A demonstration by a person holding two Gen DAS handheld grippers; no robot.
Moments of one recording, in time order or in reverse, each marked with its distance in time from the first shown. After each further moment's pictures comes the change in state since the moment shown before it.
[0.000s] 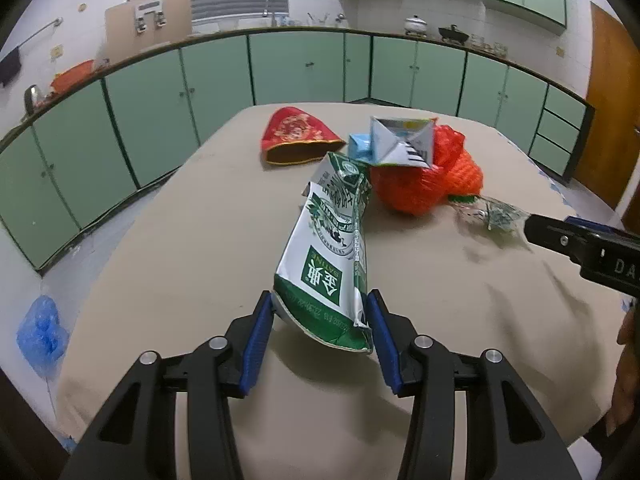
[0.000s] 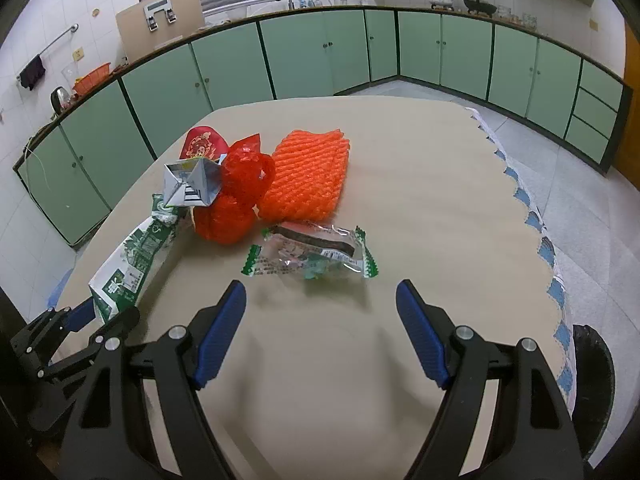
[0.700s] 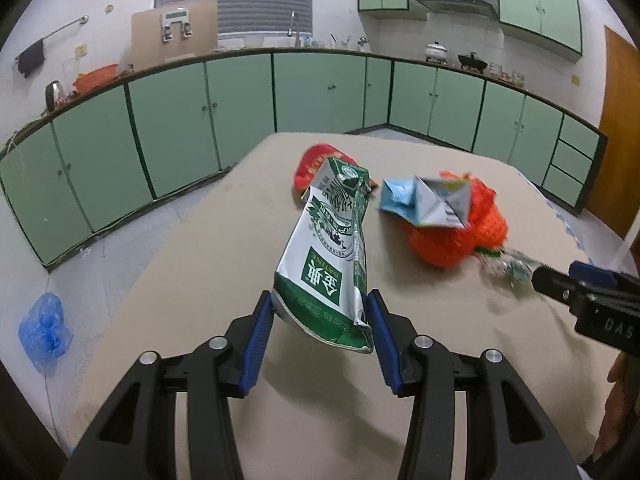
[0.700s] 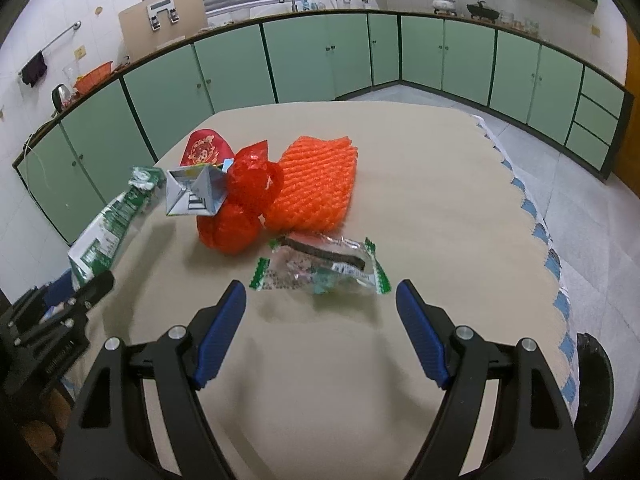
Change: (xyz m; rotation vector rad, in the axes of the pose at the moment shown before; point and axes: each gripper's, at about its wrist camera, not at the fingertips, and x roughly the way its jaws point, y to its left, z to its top) left arm -0.006 0.024 0.024 -0.062 -0.089 0.041; right arm 0.014 0.007 0.010 -0.015 -0.012 -0.012
